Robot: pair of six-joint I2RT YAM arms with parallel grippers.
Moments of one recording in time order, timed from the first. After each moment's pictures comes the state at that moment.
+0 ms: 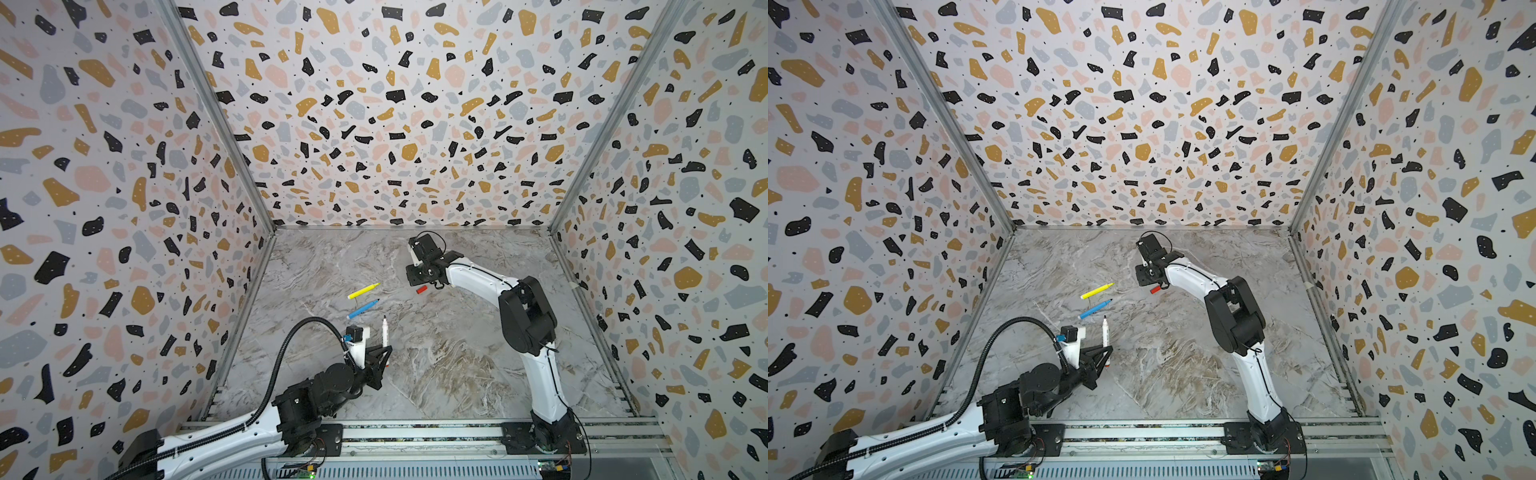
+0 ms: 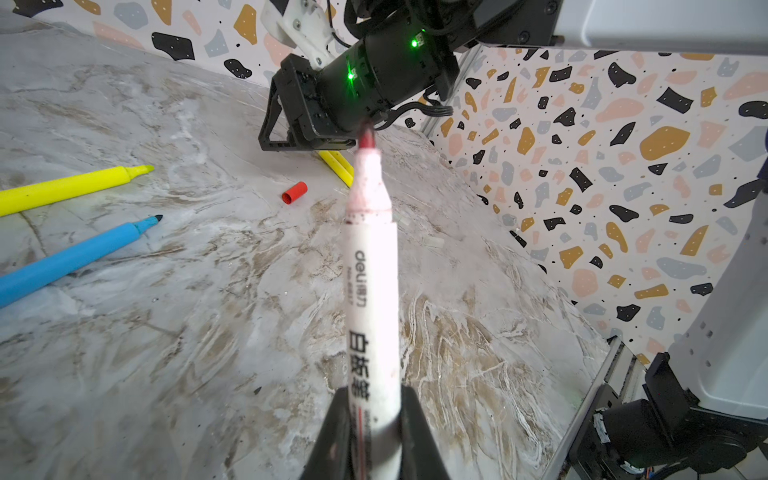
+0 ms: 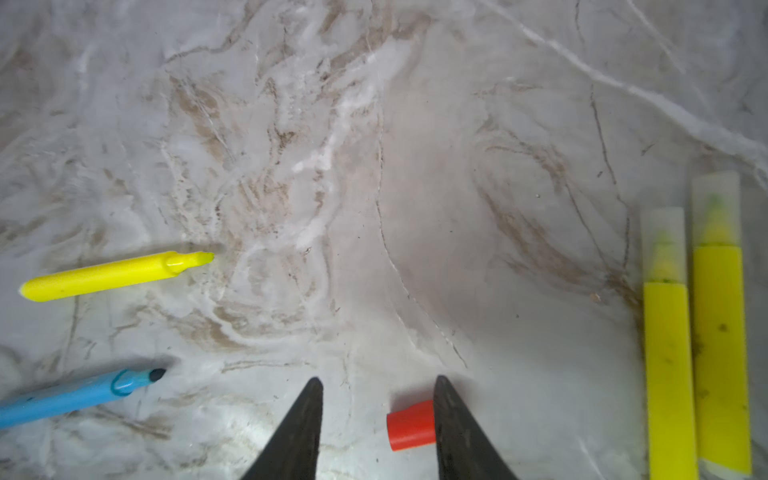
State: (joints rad) left arm -1.11 0.54 0.19 0.07 -0.35 -0.63; right arm 0.66 2.21 1.78 -0.51 0.04 0.25
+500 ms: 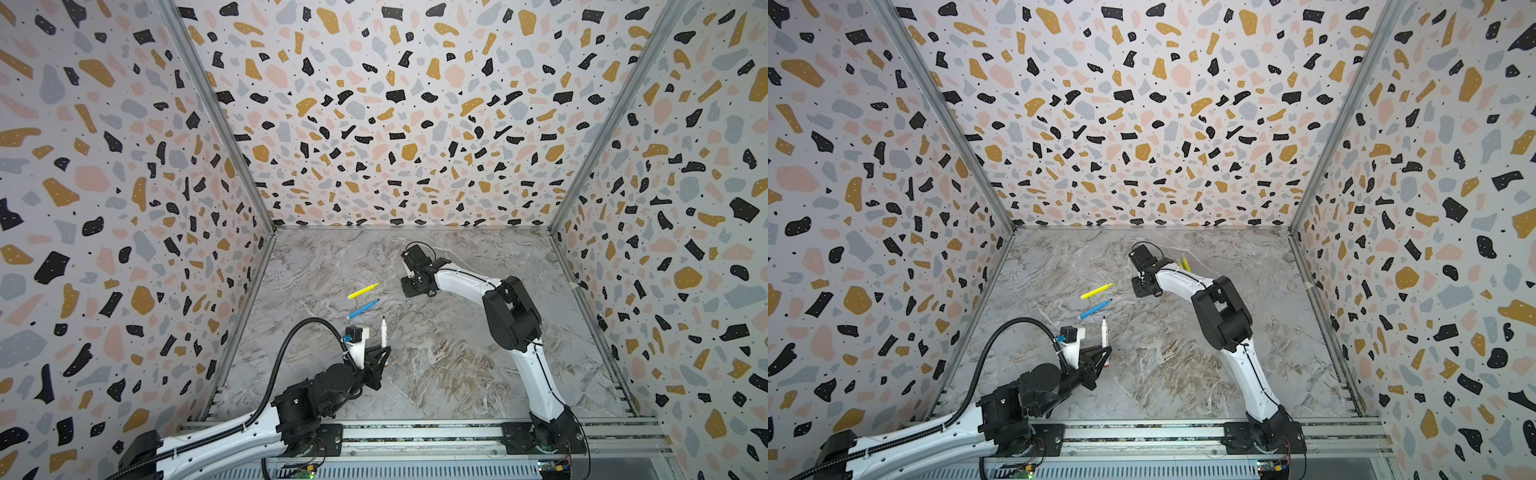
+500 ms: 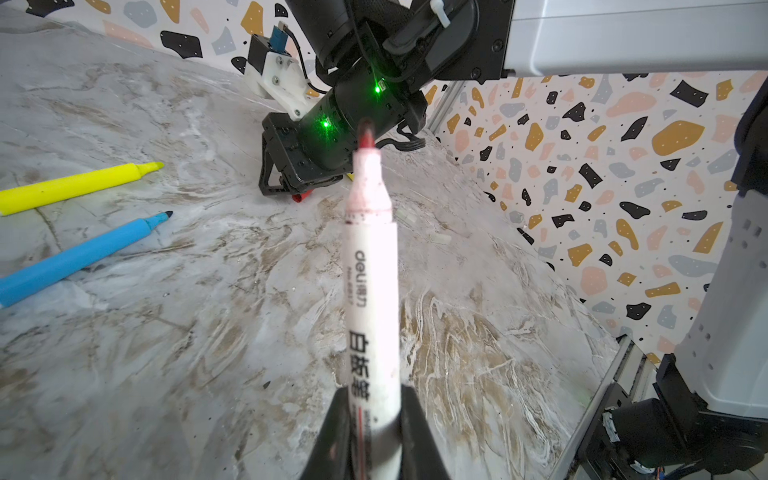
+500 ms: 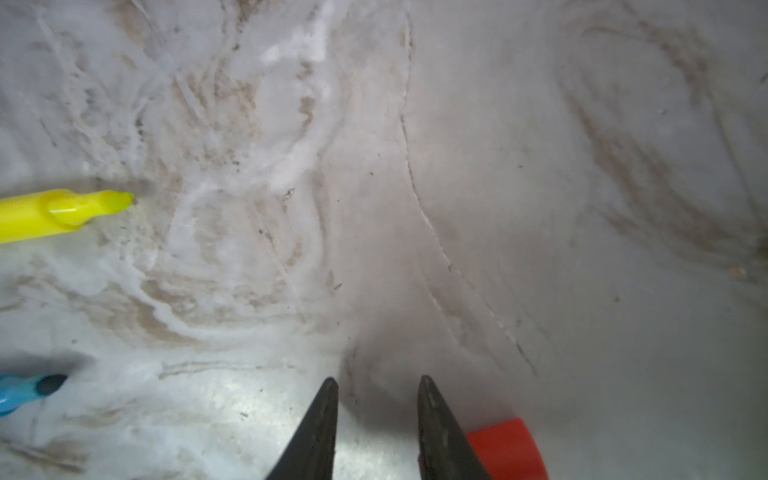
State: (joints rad) left arm -1.11 0.53 0.19 0.05 -0.36 -0.63; right arm 0.68 2.30 1.80 -0.57 0.06 0.25
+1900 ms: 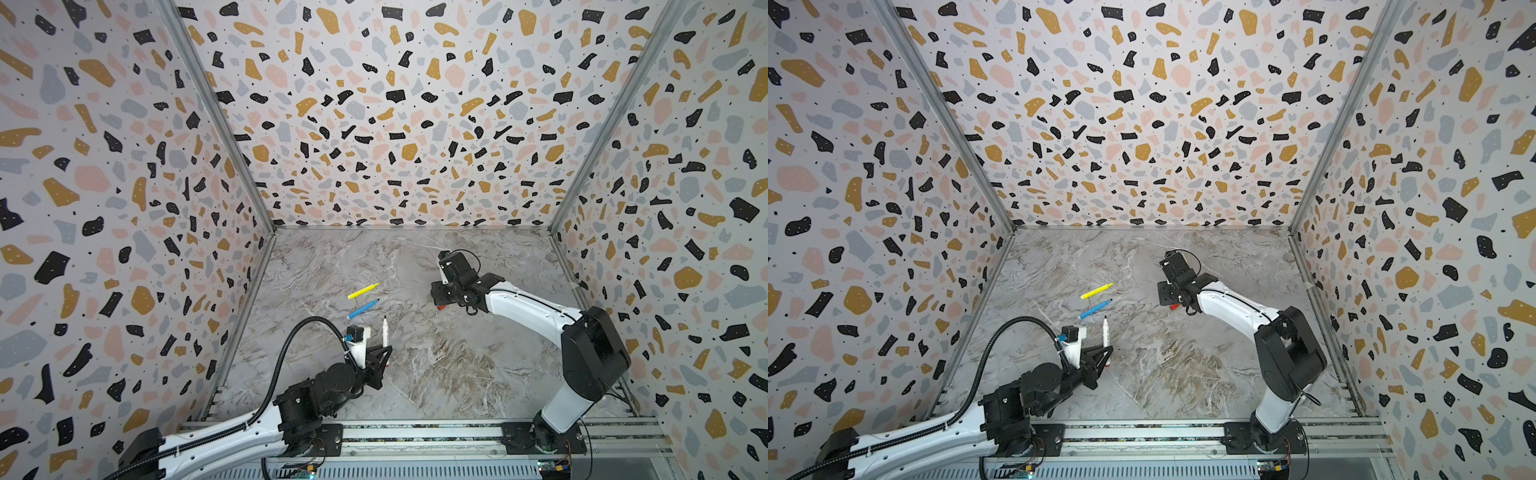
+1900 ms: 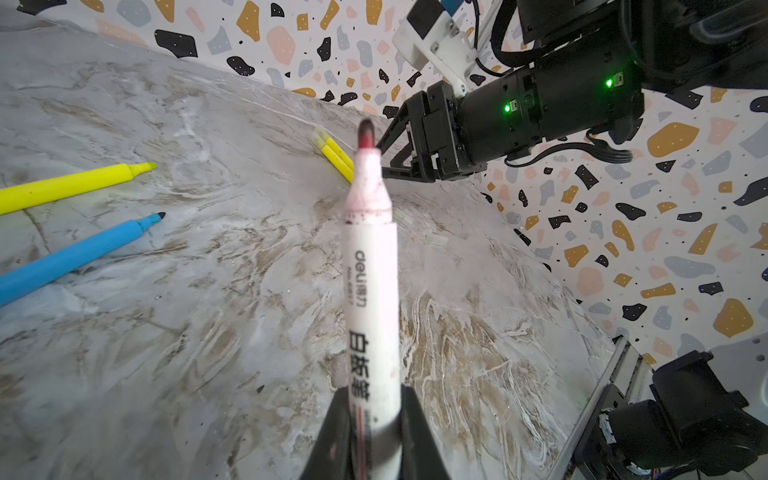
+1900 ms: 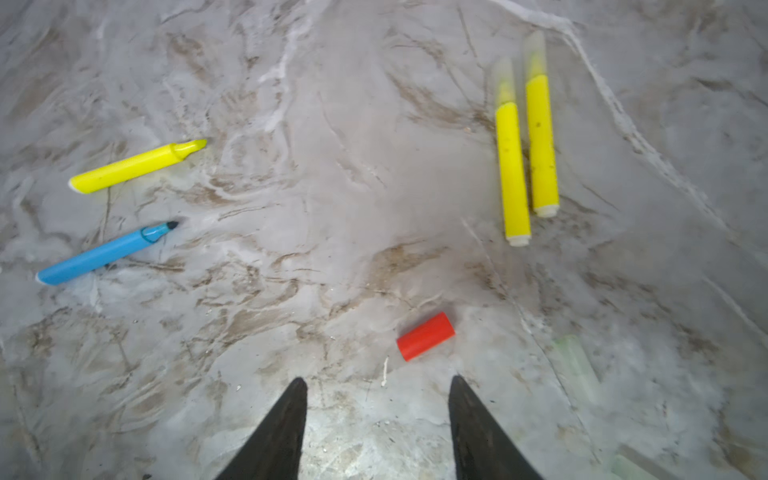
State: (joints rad) left arm -1.11 0.57 0.19 0.09 -0.35 -0.63; right arm 0.62 1.68 1.21 -0.45 0.10 0.37
